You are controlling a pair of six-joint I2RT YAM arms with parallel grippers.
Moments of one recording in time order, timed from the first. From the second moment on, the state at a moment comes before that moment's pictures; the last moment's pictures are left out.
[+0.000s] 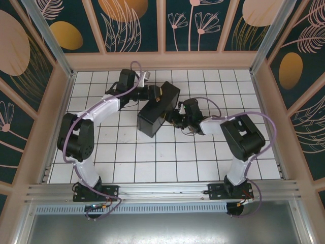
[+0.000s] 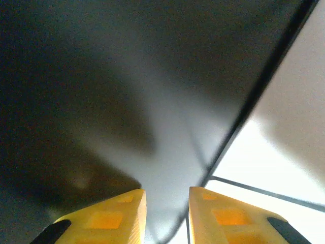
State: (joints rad) left arm -0.40 1.82 1.37 -0.13 0.65 -0.56; right arm 0.55 1.84 0.86 0.35 -0.49 1.00
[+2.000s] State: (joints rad) left arm 0.01 1.52 0.24 1.12 -0.08 -0.08; right arm -0.03 1.56 0.21 1.18 -0.02 0.13
